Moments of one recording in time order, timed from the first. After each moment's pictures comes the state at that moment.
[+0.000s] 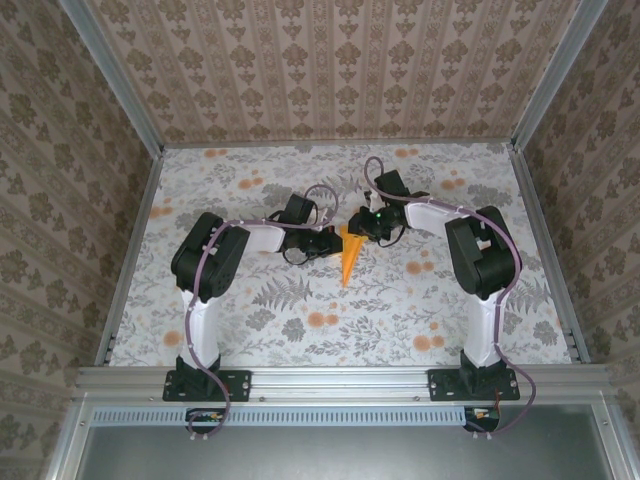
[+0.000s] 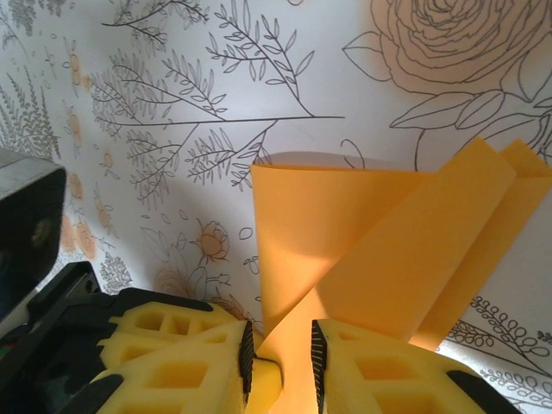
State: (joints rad) left arm -0.58 2.06 1.15 0.01 0.68 -0.65; right arm 0.34 2.02 1.32 -0.36 -0.50 0.58
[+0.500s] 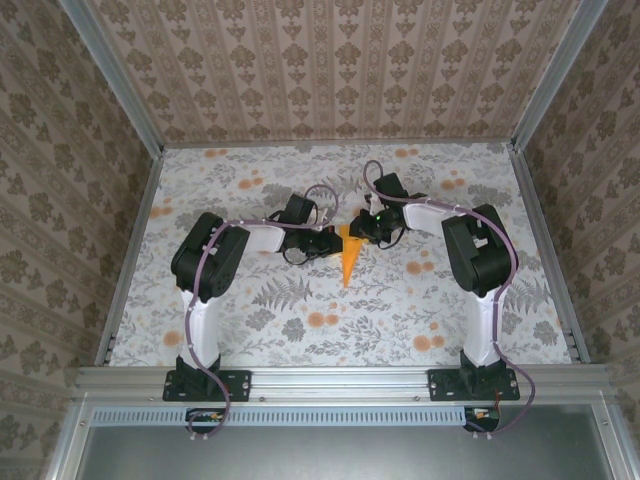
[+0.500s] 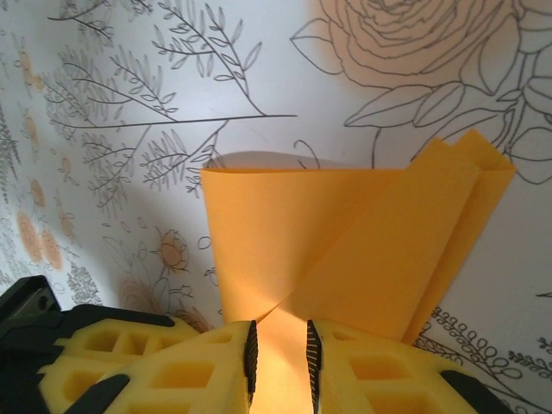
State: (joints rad) left arm -0.58 2.06 1.15 0.01 0.68 -0.65; right arm 0.34 2.05 1.32 -0.37 -0.48 0.58
